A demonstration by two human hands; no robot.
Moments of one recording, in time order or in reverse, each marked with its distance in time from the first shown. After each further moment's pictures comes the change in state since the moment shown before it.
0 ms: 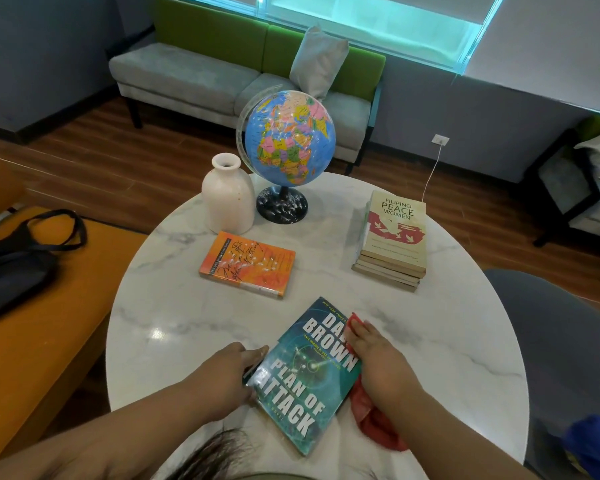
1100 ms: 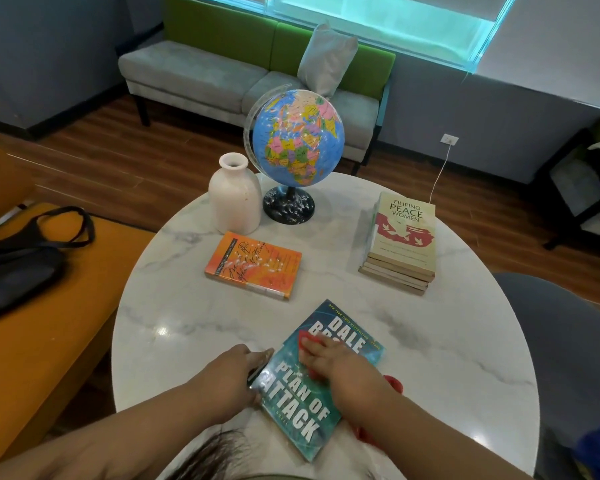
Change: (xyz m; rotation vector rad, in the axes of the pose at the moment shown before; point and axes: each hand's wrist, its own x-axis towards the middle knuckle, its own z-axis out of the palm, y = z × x) left_hand 0.003 -0.005 0.003 0.001 0.009 -0.022; right_hand 0.027 -0.045 0.016 -0.100 -0.326 -0.306
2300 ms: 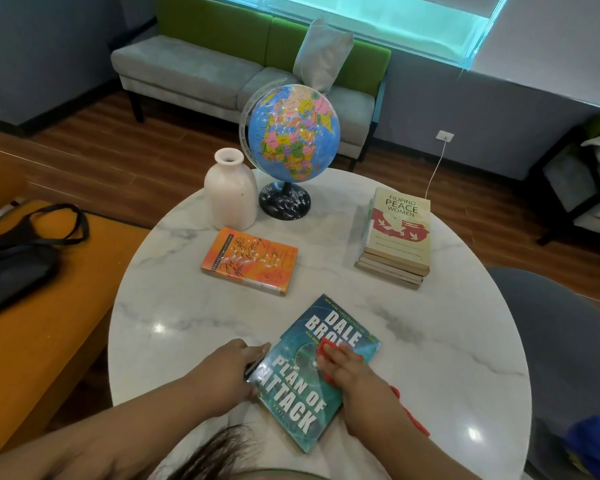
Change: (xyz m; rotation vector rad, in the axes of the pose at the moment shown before) left_hand -0.006 0.010 -0.010 -0.013 -0.028 0.021; right_hand -0.049 -0.002 0.030 0.225 0.231 0.136
